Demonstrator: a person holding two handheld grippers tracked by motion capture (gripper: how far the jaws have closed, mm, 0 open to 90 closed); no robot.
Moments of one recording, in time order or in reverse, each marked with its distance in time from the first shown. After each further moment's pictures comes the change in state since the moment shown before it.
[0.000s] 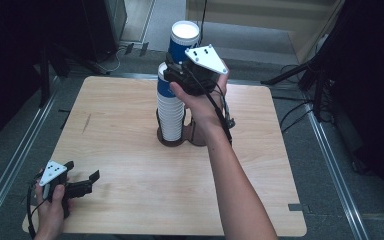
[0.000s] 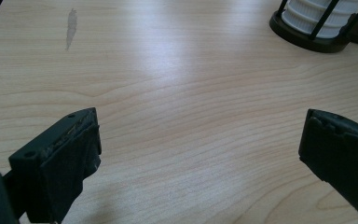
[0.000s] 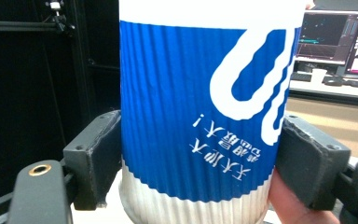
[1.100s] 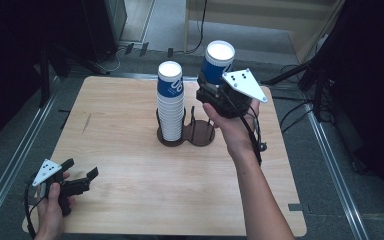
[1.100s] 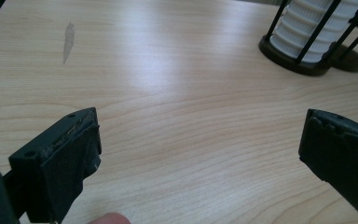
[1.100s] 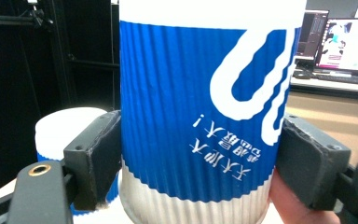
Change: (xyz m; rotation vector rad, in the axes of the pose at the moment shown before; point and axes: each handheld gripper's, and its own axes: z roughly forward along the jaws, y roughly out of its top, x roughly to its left) left arm 0.007 0.001 0.000 -0.062 -0.040 -0.038; right arm -0.049 -0.023 -0.060 0.003 -0.062 -0.001
